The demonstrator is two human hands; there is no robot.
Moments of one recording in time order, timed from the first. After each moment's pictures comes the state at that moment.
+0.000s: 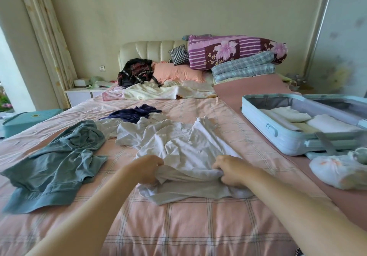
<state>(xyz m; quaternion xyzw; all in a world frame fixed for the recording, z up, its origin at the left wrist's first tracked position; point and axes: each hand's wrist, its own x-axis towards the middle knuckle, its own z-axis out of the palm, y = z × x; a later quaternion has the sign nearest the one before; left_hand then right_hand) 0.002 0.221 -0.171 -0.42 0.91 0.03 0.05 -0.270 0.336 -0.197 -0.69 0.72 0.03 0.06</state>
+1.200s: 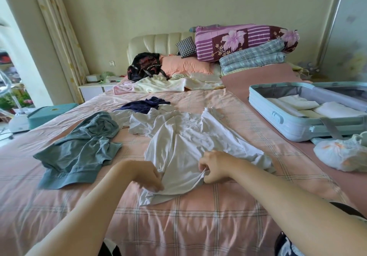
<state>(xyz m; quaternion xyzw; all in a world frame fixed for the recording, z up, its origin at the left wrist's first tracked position) 0.051 0.270 -0.164 -0.47 0.83 0.21 0.21 -0.205 0.342 -0.207 -0.75 0.66 0.01 0.07</state>
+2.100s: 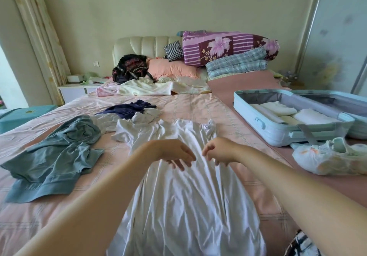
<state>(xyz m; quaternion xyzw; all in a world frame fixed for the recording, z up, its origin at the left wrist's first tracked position) -0.066 0.256 -0.135 -0.33 0.85 0.41 0.07 -0.257 0.350 -0.152 -0.59 0.73 -0.20 0.28</state>
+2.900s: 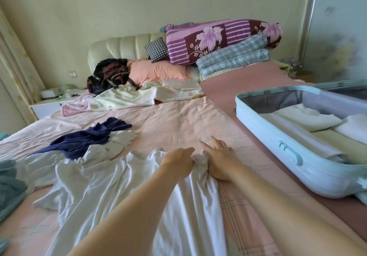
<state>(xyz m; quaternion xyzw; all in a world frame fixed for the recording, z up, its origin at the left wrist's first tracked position) -0.278 0.050 -0.213 -0.42 0.91 0.01 0.01 -0.426 0.126 -0.239 -0.61 0.79 -0.08 0.04</state>
